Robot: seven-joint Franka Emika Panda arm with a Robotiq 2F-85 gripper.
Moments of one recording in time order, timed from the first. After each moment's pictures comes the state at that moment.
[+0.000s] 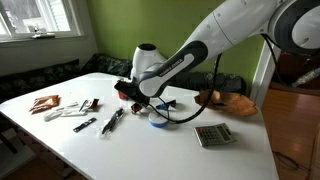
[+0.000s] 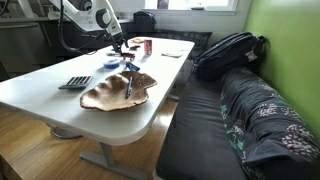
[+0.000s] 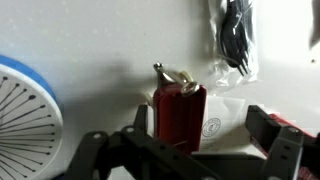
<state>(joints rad) 0.44 1.15 -0.11 -1.06 -0.06 2.64 1.63</state>
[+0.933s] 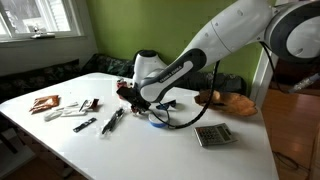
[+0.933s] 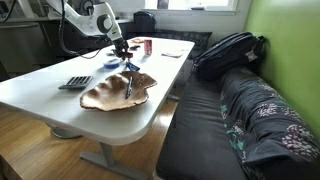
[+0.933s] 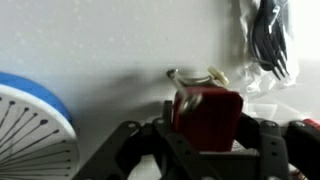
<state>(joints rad) 0.44 1.20 -0.11 -1.02 -0.04 2.62 1.68</state>
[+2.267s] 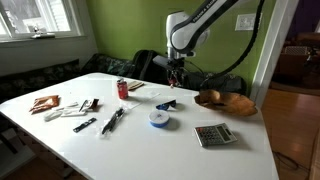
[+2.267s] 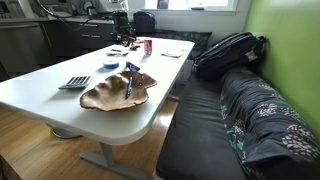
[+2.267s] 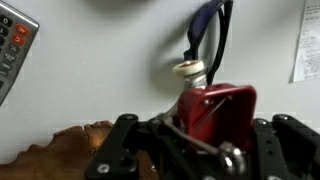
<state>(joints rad) 0.30 0.61 -0.15 -1.67 -0.03 2.35 1.81</state>
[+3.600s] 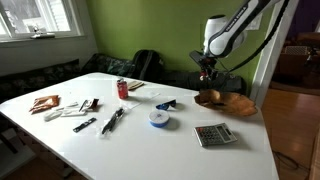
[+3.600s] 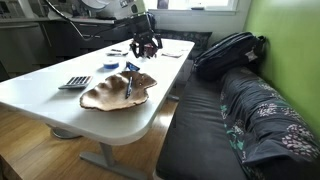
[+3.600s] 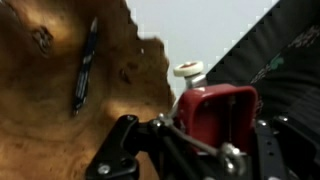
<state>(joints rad) 0.20 0.48 -0.36 -2.01 -0.11 2.68 2.01</state>
